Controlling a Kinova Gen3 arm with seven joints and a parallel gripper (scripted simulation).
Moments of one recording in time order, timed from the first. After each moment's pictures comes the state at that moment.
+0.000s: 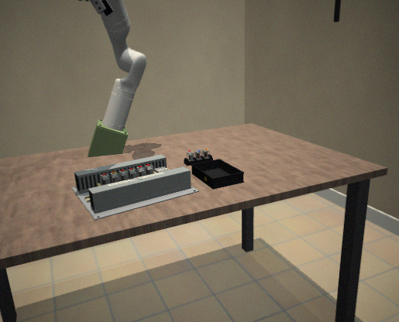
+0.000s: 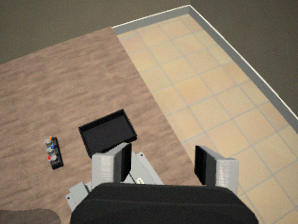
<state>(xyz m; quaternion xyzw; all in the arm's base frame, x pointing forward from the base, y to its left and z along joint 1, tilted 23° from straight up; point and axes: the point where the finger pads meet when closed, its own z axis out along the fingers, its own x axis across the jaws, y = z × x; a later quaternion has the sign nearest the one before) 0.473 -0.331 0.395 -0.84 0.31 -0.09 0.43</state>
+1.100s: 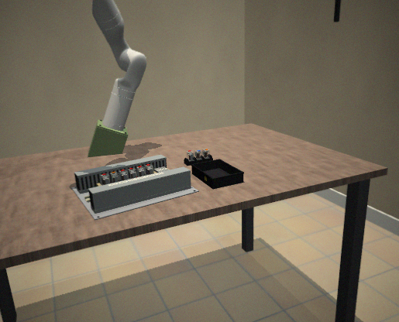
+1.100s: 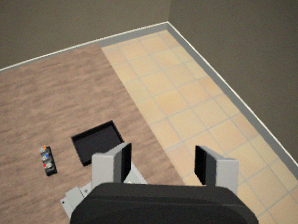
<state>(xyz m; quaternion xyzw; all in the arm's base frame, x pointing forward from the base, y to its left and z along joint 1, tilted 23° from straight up) 0.422 -0.377 0.457 -0.83 0.33 -0.14 0.43</state>
